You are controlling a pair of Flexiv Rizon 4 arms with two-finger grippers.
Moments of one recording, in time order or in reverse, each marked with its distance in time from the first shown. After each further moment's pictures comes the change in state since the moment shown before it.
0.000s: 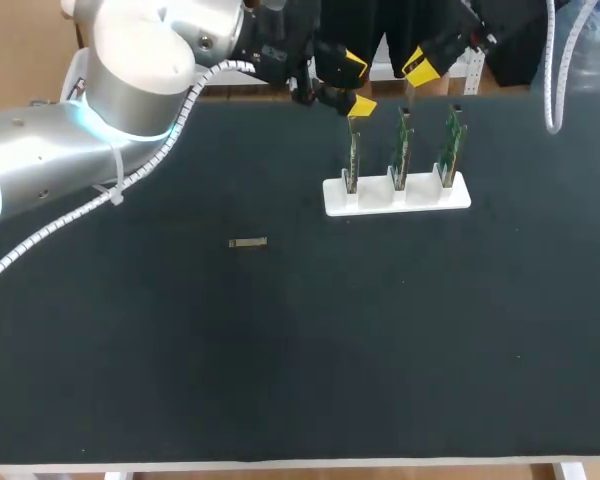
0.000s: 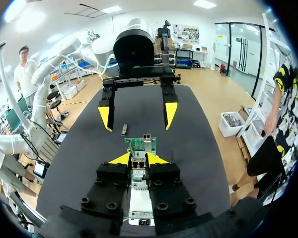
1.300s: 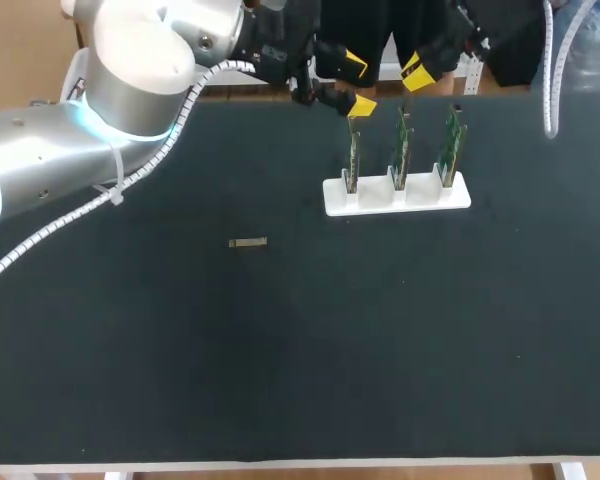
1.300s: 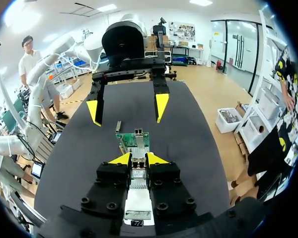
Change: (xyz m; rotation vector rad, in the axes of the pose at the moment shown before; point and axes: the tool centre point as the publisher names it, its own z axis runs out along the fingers) left arm 0.000 0.000 0.000 0.000 0.000 0.000; right arm 0.009 -0.013 0.007 0.034 0.019 0.018
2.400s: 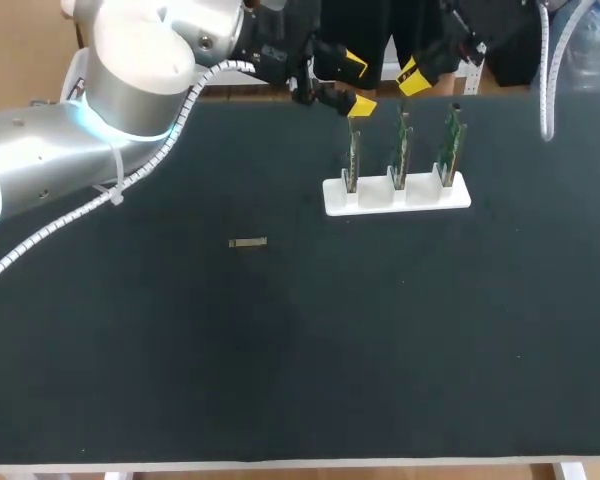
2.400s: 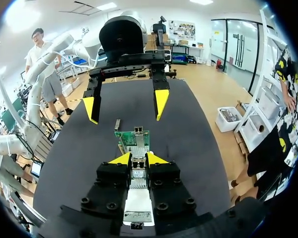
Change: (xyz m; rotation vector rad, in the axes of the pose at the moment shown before) left arm 0.000 0.000 0.000 0.000 0.000 0.000; right arm 0.004 -0.001 0.008 -0.001 0.014 0.003
